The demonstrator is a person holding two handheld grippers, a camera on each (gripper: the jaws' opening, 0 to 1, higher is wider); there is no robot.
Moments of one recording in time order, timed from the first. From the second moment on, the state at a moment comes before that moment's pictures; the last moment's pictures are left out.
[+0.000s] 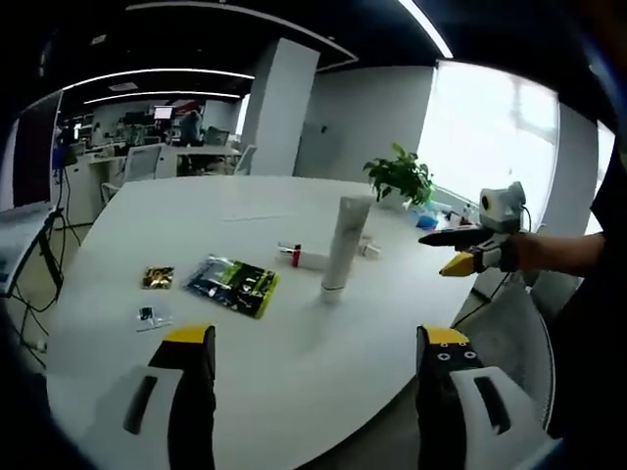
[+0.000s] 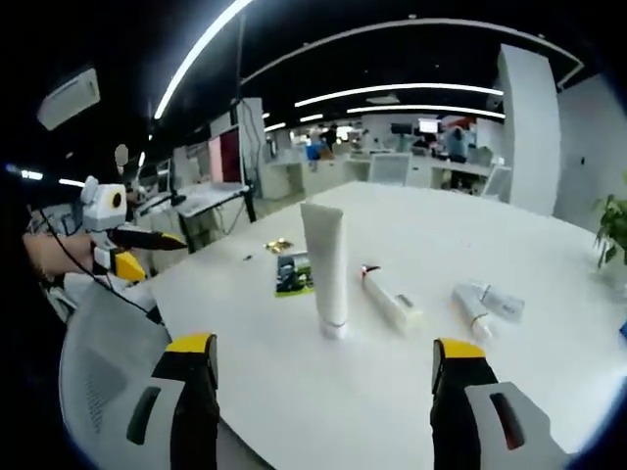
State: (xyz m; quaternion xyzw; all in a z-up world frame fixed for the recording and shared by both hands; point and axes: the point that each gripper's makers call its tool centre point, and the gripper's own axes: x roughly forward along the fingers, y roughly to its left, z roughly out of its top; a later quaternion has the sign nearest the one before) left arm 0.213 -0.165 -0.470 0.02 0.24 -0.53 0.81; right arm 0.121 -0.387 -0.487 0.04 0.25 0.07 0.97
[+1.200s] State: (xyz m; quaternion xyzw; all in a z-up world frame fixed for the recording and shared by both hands) left arm 0.207 -0.175 -0.486 0.02 0.26 -0.54 0.80; right arm 0.094 -0.403 -0.511 0.10 0.28 0.03 0.95
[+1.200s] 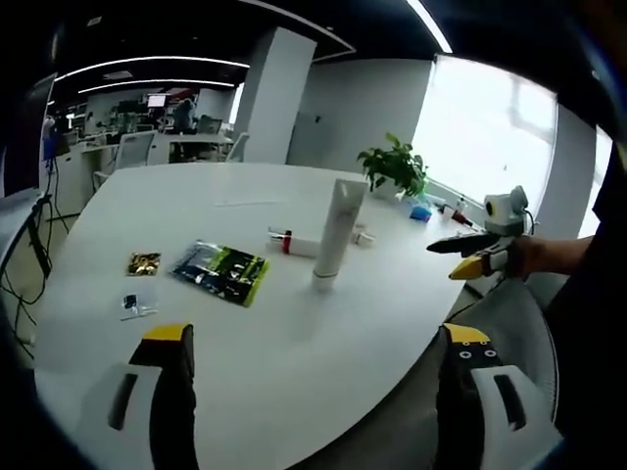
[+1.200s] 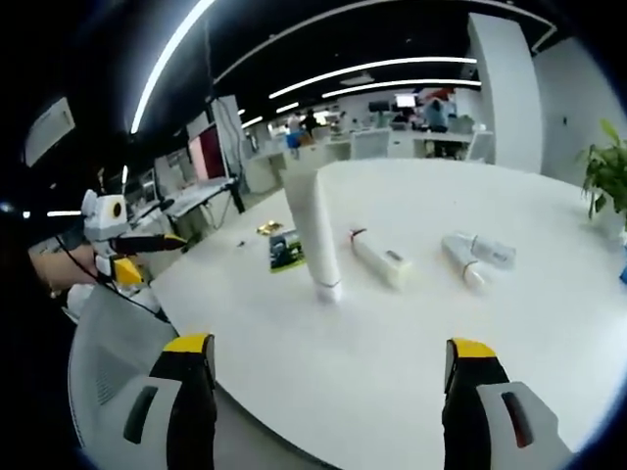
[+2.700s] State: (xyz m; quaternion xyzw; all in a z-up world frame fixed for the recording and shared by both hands) left arm 0.211 -0.170 -0.495 0.01 0.29 -0.53 0.80; right arm 0.217 -0.466 -0.546 -0.08 0.40 0.10 0.91
